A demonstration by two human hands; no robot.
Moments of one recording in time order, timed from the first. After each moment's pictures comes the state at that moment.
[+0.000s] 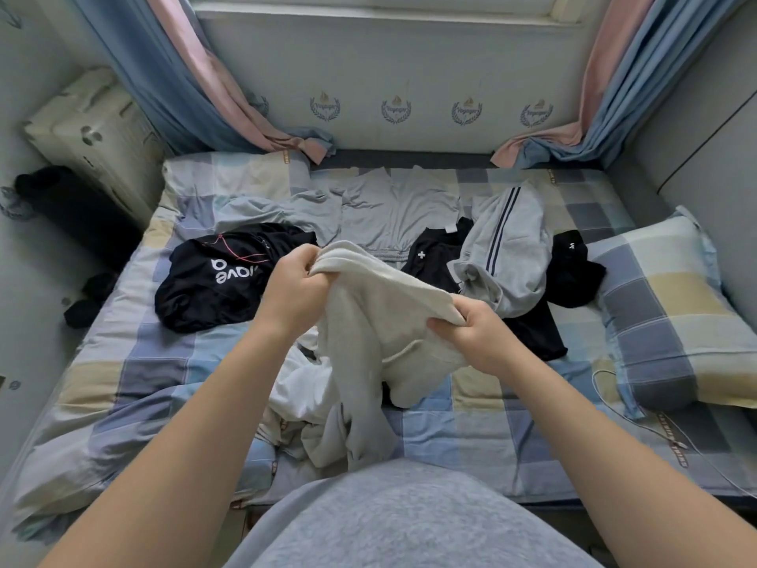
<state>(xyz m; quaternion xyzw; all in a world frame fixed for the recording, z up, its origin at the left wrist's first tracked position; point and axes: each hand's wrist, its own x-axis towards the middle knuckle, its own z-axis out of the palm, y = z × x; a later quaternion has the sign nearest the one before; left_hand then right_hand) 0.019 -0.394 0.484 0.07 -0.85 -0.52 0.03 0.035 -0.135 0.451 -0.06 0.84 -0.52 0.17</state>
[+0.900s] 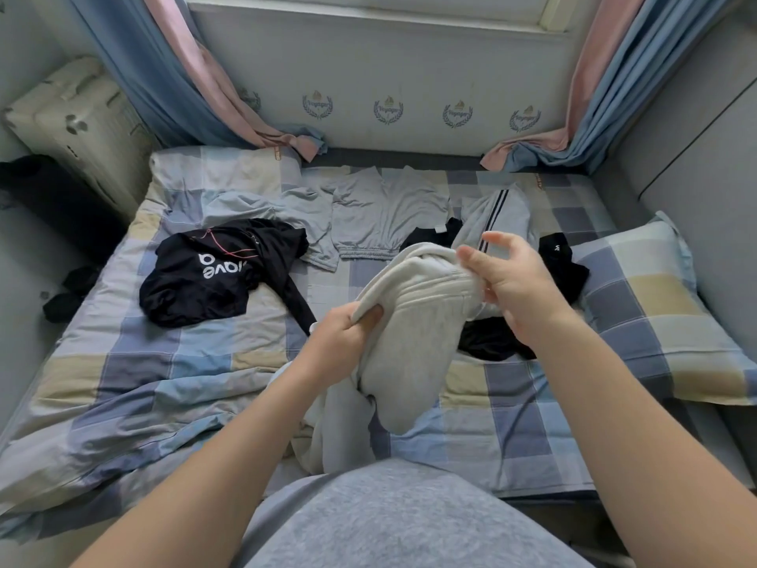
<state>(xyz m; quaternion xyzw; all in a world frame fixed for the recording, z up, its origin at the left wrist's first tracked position) 0.063 -0.349 0.437 -0.01 -0.80 -0.59 -0.11 0.024 -0.123 0.521 0.15 0.73 -0.66 0.09</state>
